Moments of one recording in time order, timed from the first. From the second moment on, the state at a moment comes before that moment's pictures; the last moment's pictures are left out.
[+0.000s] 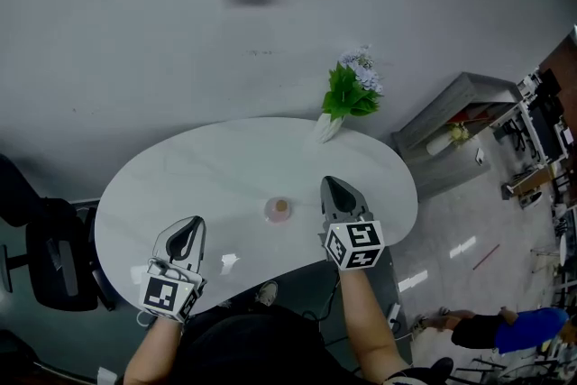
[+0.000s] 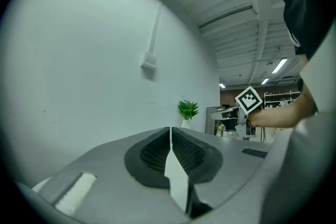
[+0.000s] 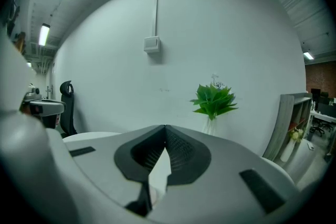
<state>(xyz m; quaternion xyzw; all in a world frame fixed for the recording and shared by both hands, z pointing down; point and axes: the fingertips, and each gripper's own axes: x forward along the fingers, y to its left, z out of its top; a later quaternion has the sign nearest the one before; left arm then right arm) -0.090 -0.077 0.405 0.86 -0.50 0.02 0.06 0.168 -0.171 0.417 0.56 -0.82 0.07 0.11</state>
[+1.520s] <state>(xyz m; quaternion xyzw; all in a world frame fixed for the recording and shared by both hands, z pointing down) -0.115 -0.056 0.388 0.85 -0.53 0.02 0.04 0.171 -0.063 0.345 0.56 -0.83 0.00 0.08</state>
